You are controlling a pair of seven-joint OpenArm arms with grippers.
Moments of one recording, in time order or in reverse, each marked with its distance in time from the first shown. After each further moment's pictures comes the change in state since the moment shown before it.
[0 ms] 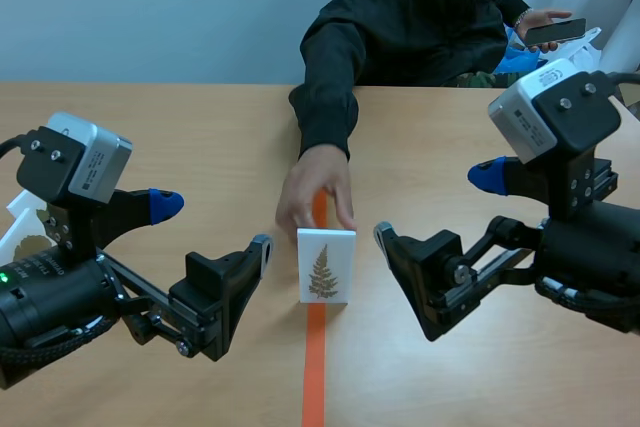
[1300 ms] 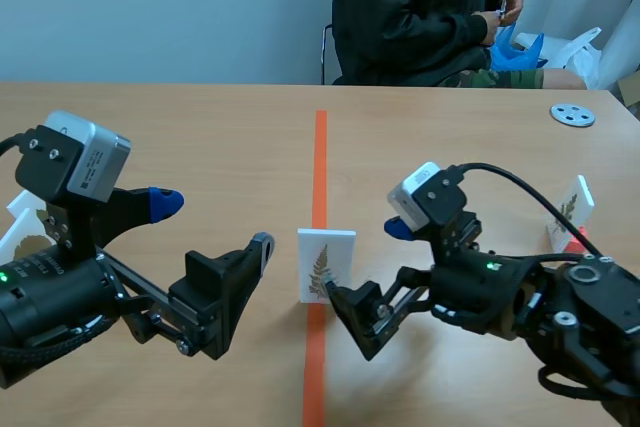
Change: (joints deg) left arm 0.0 0.0 0.0 0.0 0.0 0.0 -0.4; right arm 23.6 -7.3 -14.9 -40.2 -11.9 11.0 19.5
